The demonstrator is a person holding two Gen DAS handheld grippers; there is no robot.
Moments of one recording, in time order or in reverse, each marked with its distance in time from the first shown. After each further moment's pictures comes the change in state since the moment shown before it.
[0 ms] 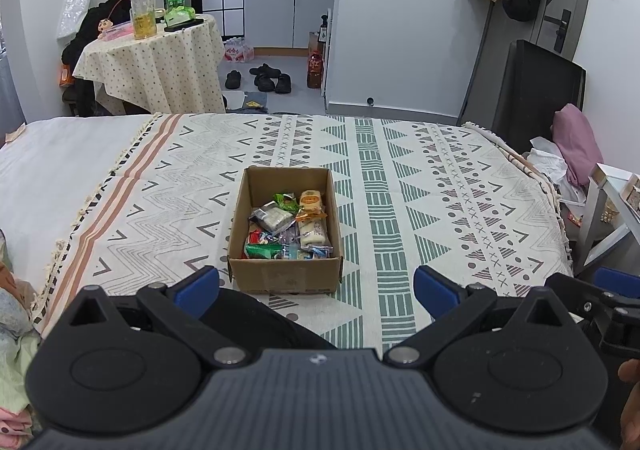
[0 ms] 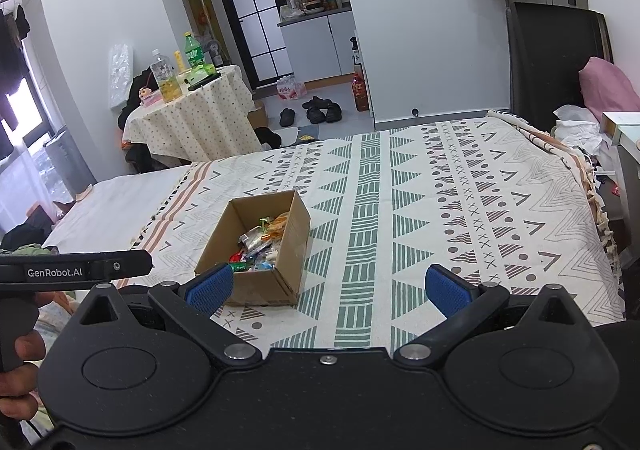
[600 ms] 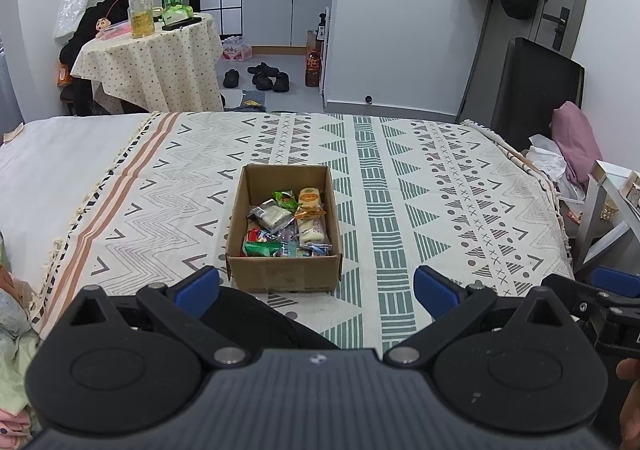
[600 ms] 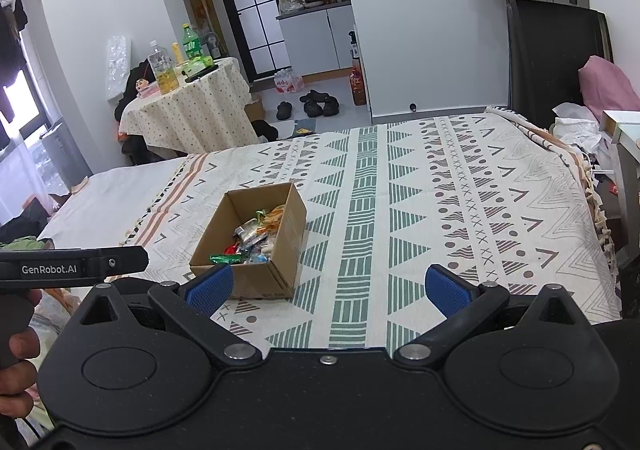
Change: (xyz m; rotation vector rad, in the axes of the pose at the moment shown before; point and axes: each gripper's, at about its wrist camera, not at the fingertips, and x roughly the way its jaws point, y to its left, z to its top) left arm 0.002 0.002 0.000 0.007 0.005 -0.006; right arm 0.004 -0.001 -0.004 -0.014 0.019 -0.010
